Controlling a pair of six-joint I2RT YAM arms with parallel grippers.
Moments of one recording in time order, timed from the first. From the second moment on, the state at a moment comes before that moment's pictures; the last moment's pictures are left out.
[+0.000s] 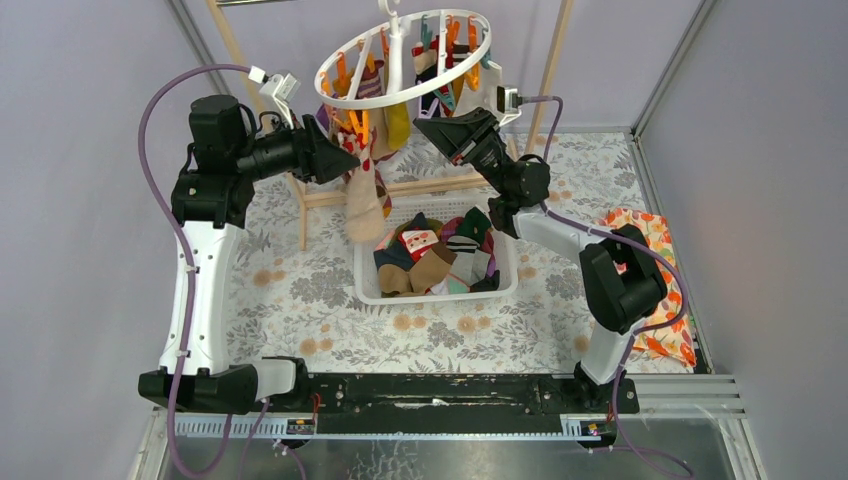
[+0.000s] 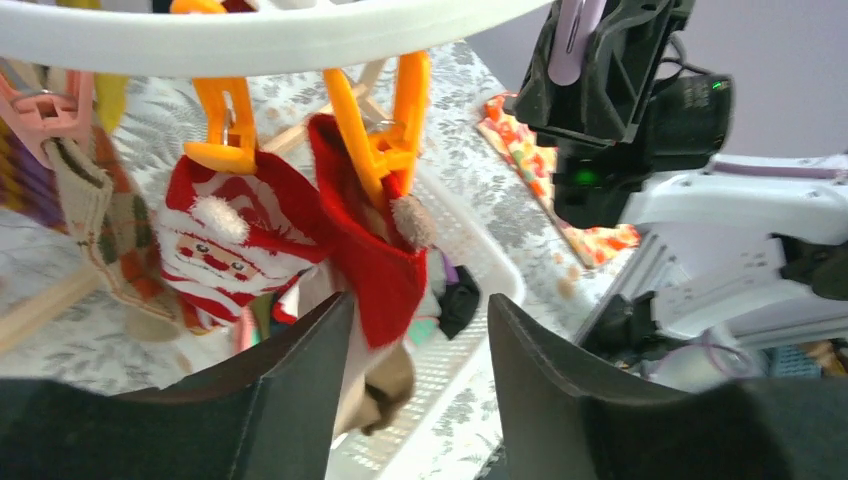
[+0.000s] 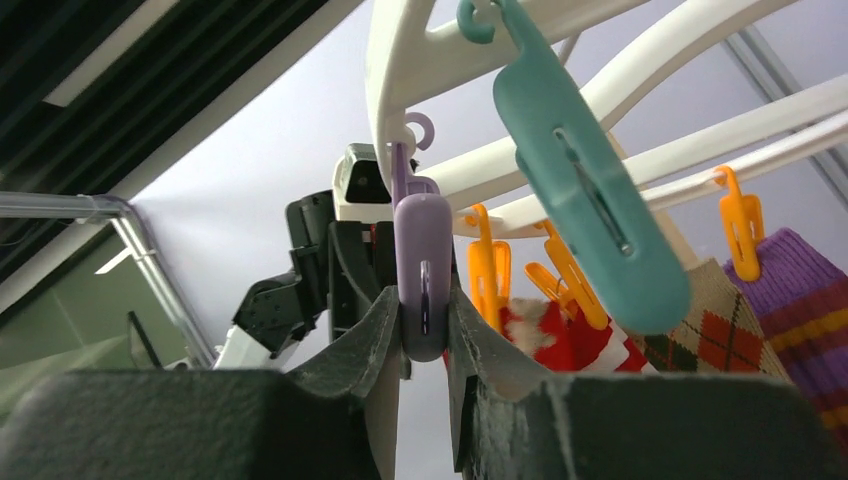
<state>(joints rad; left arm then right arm) -0.01 1.26 1.66 -0.71 0.88 -0.21 0.55 1.81 1.23 1.47 -0.43 1.31</state>
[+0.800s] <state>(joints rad) -0.02 1.26 1.79 -0.83 0.74 -0.19 0.84 1.58 1.26 0.73 0.06 0.31</state>
